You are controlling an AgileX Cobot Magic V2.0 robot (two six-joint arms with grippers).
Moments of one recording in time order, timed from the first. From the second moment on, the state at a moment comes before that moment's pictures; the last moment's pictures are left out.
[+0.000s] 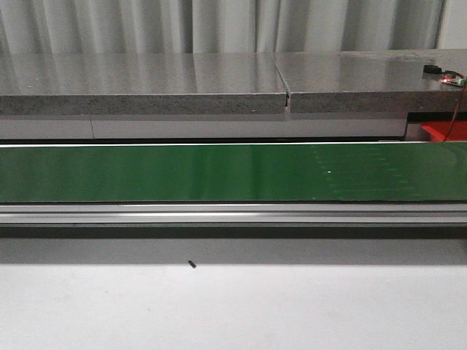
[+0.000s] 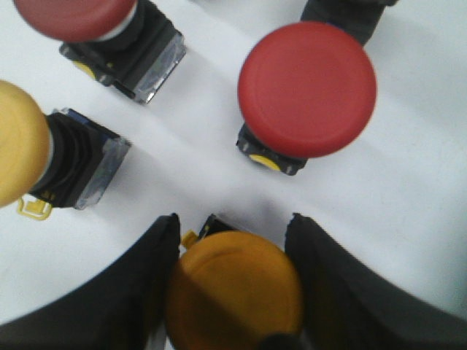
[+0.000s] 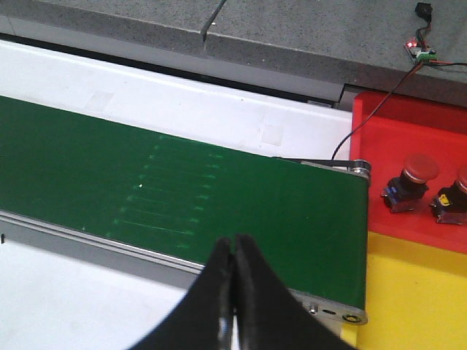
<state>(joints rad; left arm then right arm) 0.49 1.86 -1.17 0.03 0.50 -0.10 -0.04 0.56 -0.71 0.29 0.68 -0.32</state>
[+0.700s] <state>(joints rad) 0.39 1.55 -1.17 -0.02 0.65 -0.10 -0.04 0.56 -0.71 0.29 0.68 -0.32</state>
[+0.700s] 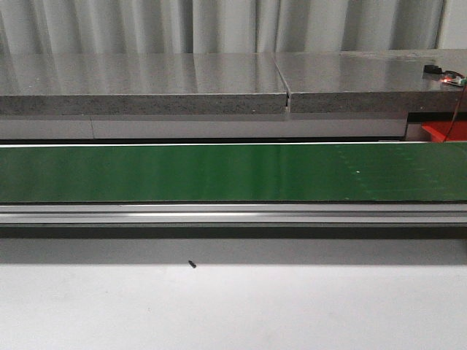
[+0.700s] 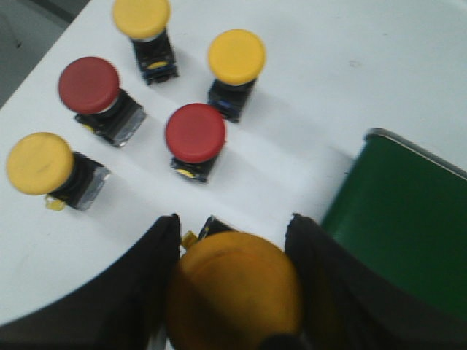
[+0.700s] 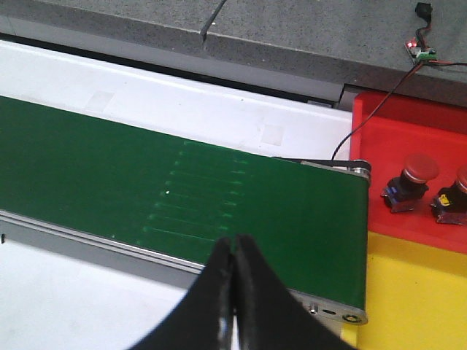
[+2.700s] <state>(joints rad) 0.27 1.54 -1.26 -0.08 0.69 -0.03 -0.04 0.56 -0.71 0.29 0.68 -0.32</state>
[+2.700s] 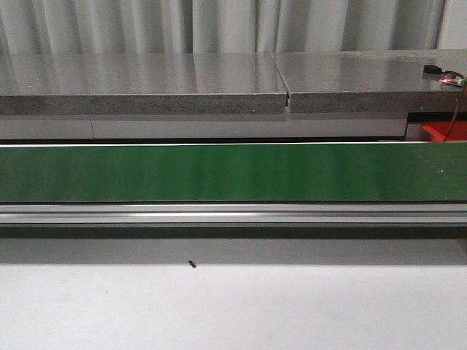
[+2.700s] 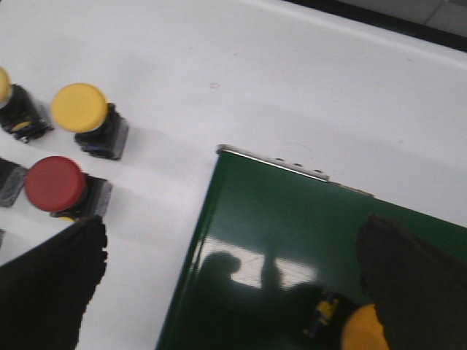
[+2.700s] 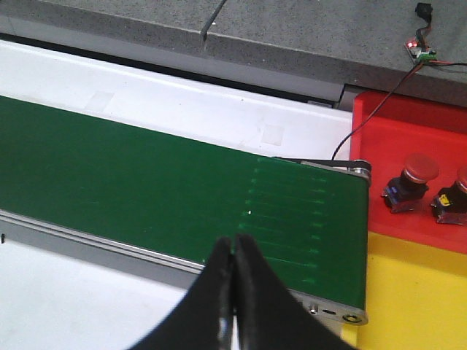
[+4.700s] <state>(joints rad) 0.65 1.94 -1.29 -0.02 0.41 -0.08 -0.04 0.56 -0.71 0.29 0.68 -0.32</state>
